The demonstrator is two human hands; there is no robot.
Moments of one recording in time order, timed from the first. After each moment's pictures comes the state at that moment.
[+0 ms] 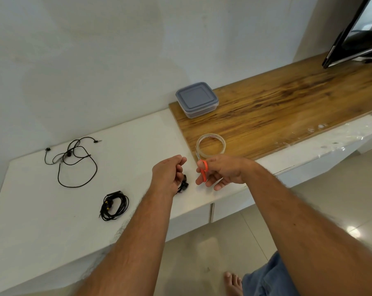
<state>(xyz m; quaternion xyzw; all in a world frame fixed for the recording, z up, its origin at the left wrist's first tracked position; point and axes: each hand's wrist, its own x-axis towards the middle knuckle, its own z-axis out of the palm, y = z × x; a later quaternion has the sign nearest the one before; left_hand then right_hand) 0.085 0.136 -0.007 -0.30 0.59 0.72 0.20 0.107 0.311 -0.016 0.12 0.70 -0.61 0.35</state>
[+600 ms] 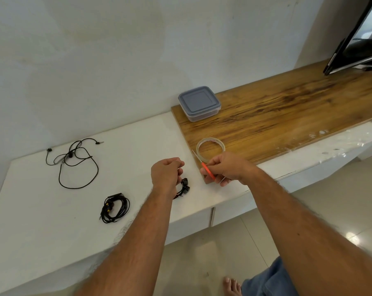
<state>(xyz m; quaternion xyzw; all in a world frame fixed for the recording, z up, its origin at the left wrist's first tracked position) 0.084 0.132 -0.013 -0.23 0.68 0.68 0.12 0.106 0.315 -0.016 0.10 0.79 -0.56 0.23</state>
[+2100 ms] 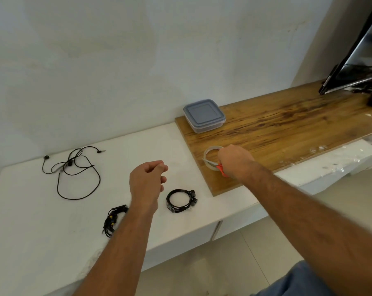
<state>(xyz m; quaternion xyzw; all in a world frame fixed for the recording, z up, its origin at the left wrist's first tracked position) 0.079 0.070 0.019 -0.16 0.70 0.69 0.05 0.067 0.286 0.023 0.05 0.99 0.05 0.13</state>
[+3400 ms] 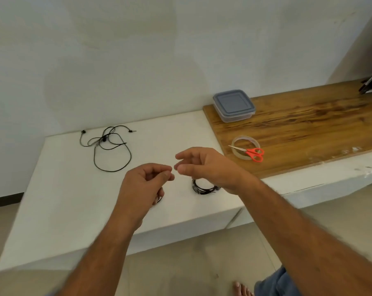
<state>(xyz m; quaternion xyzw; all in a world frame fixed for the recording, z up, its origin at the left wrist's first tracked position) 0.144 -0.022 0.052 -0.06 0.76 0.64 0.09 0.117 0.168 0.050 -0.06 0.77 -0.60 0.21</state>
